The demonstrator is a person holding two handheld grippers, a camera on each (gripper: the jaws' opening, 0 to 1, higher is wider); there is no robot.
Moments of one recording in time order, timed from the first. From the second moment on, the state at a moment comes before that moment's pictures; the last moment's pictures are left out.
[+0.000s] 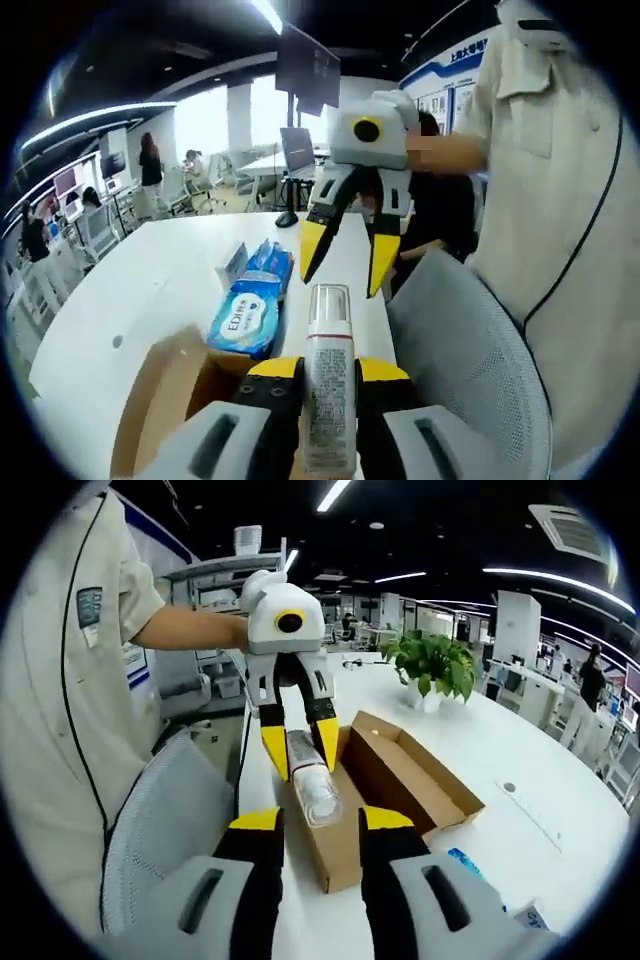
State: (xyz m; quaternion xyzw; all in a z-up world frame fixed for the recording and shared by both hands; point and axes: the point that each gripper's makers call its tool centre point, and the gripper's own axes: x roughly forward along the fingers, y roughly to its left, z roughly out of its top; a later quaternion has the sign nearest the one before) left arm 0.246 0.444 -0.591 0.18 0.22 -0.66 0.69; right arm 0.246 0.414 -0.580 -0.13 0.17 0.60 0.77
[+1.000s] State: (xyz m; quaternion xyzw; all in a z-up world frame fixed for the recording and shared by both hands) left arm 0.241 0.427 -0.612 0.18 0.21 -0.69 0.67; right arm 0.238 0.423 -0.588 -0.25 0.18 0.62 0.72
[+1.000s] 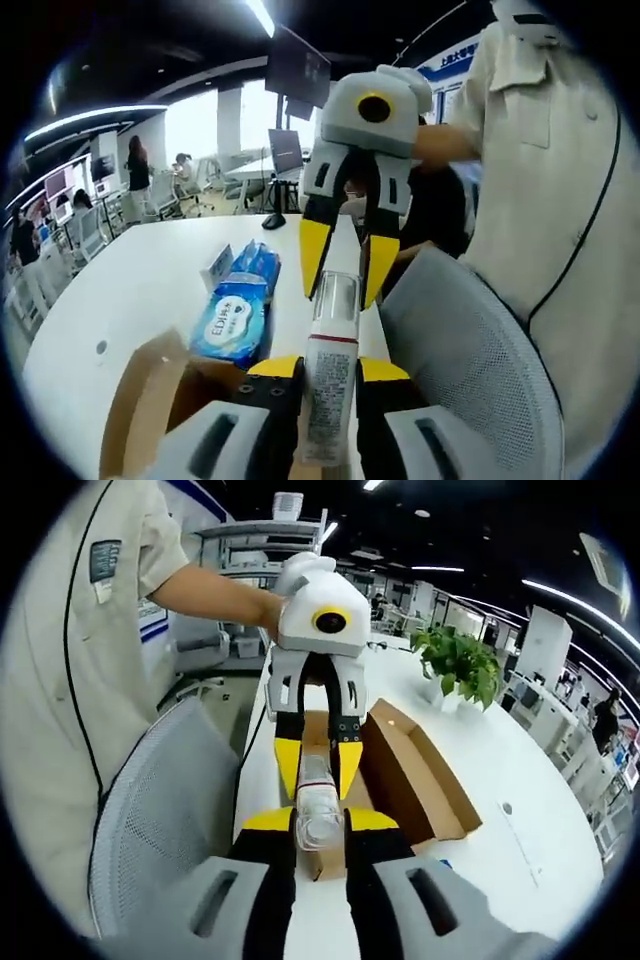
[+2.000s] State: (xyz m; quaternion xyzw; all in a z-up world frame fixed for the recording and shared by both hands) left arm 0.273 0.460 -0.611 0.19 0.21 -0.59 0.75; right arm 0.272 0.386 -0.580 -0.27 0.21 0.59 0.73
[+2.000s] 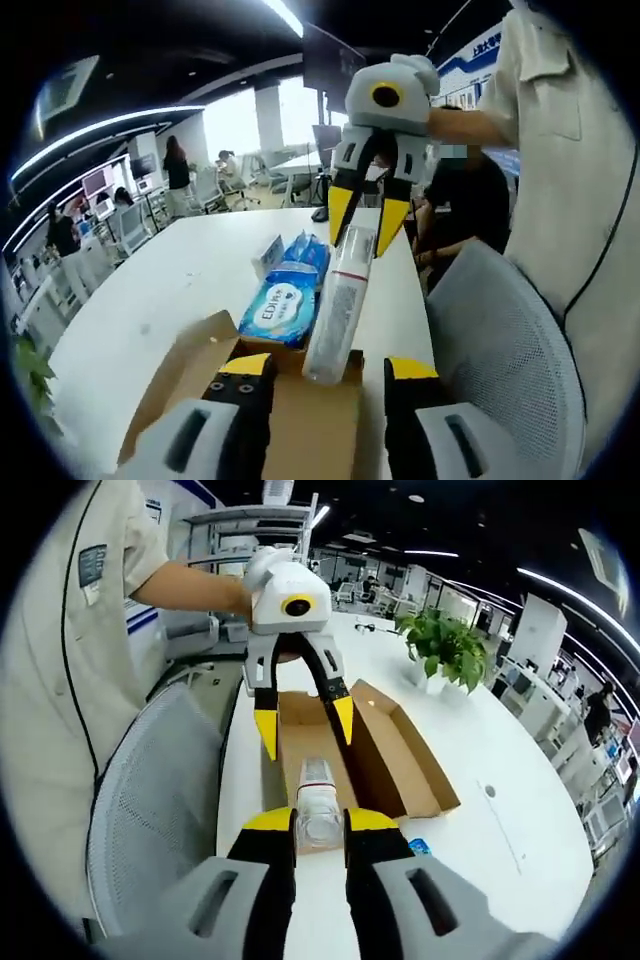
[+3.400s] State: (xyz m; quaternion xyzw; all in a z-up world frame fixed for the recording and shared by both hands) left arm 0.256 0.569 -0.618 0.09 0.27 -0.36 0.89; right arm 0.415 0.297 -0.607 -0.42 0.33 0.53 0.66
